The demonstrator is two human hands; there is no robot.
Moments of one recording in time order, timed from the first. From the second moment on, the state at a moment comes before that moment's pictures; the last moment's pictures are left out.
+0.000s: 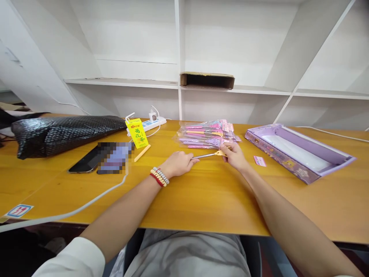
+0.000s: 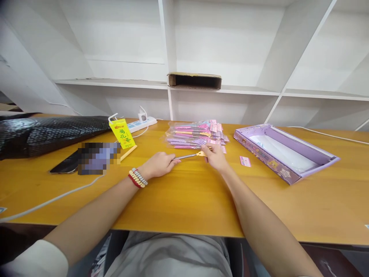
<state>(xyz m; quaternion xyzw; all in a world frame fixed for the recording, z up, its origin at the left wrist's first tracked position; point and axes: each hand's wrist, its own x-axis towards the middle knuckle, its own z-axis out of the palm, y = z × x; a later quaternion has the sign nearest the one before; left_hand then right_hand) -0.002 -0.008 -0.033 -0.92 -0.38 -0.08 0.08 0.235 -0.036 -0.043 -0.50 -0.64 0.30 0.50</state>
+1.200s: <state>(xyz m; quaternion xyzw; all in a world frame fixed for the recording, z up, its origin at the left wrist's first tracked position) -0.085 0.055 -0.029 -0.70 -0.71 -0.11 0.02 0.242 -0.026 -0.062 -0.50 -0.65 0.41 0.39</state>
